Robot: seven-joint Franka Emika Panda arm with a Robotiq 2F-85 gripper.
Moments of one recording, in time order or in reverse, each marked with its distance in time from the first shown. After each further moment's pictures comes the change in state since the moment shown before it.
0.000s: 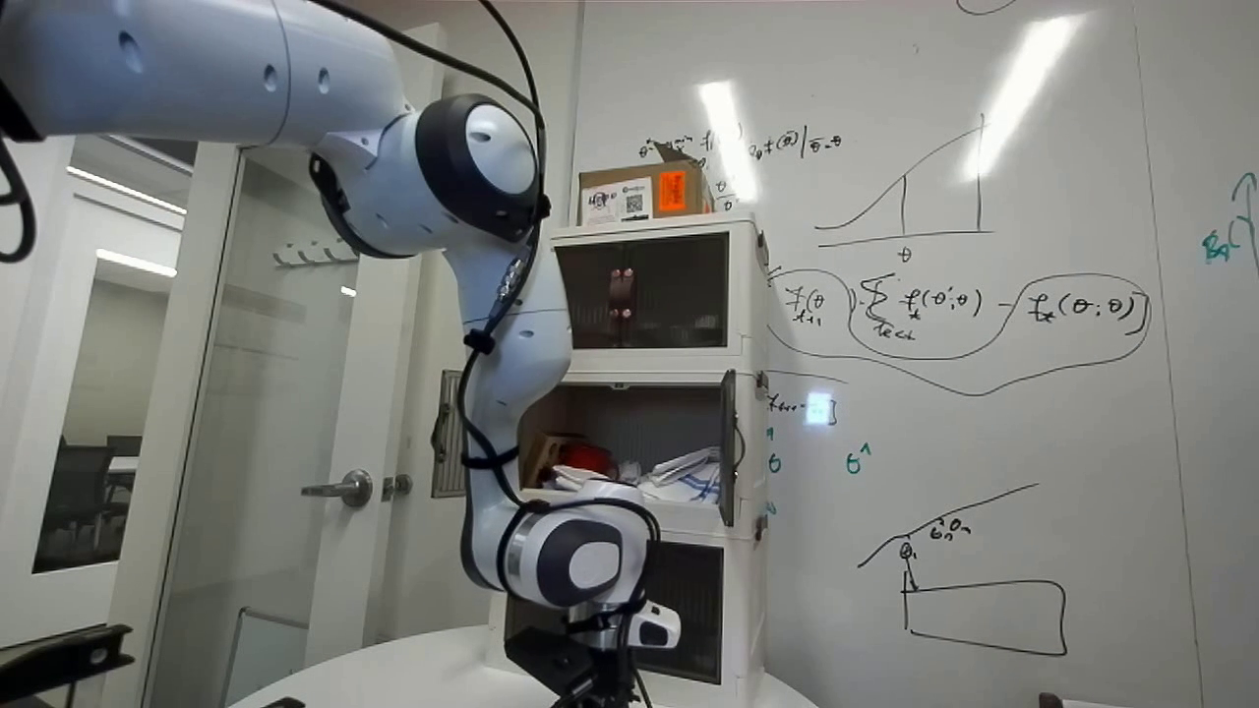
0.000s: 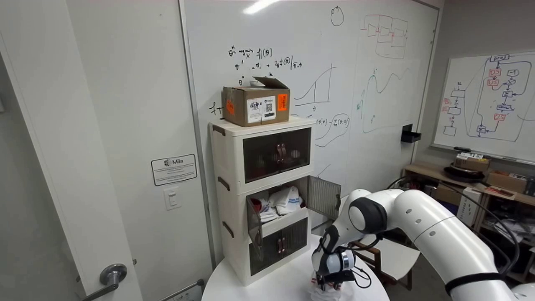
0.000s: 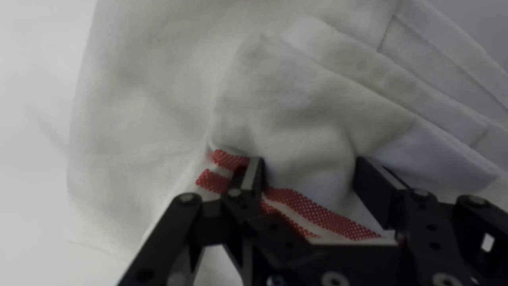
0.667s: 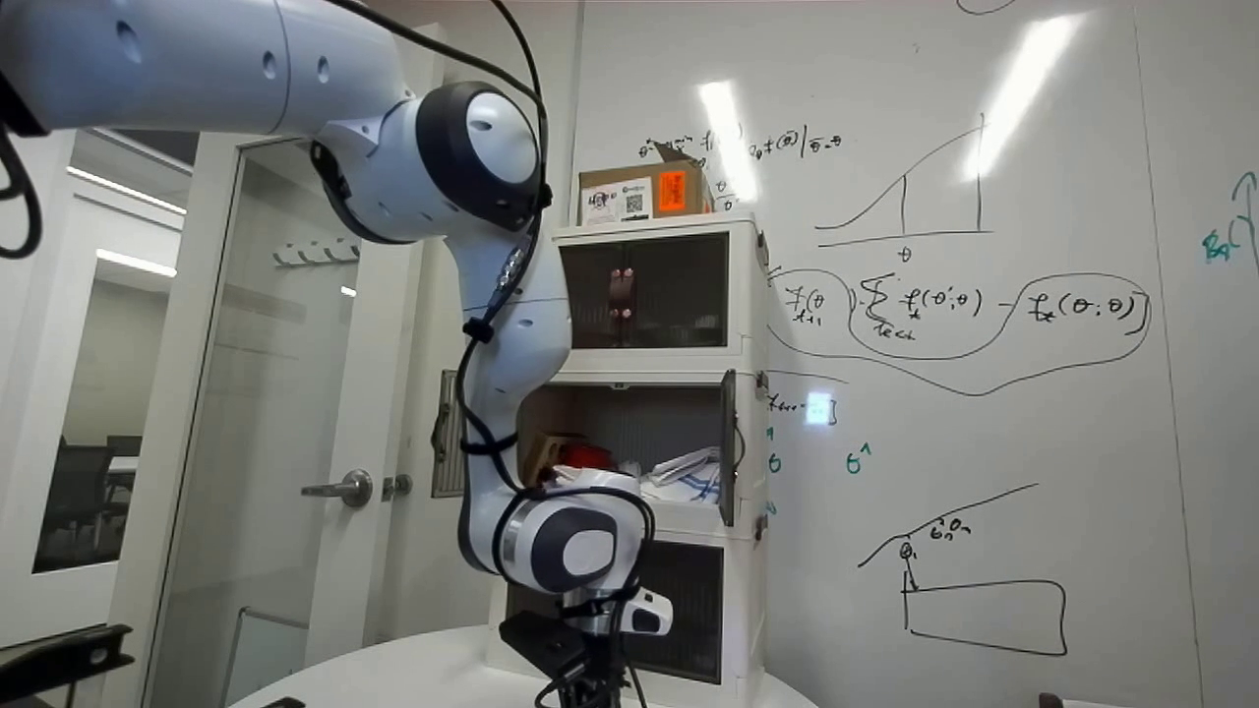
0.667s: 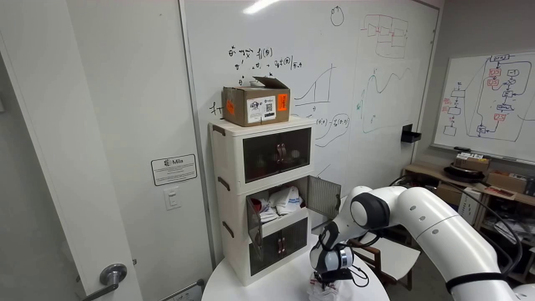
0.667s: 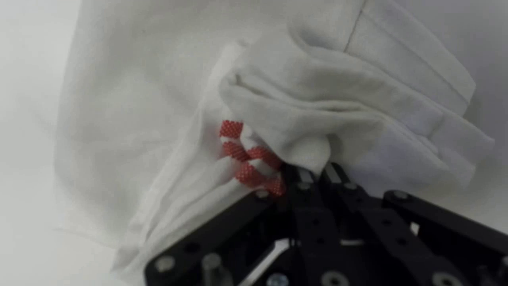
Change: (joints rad) arm -0.022 -0.038 0.043 -0.031 0.003 0.004 -0.010
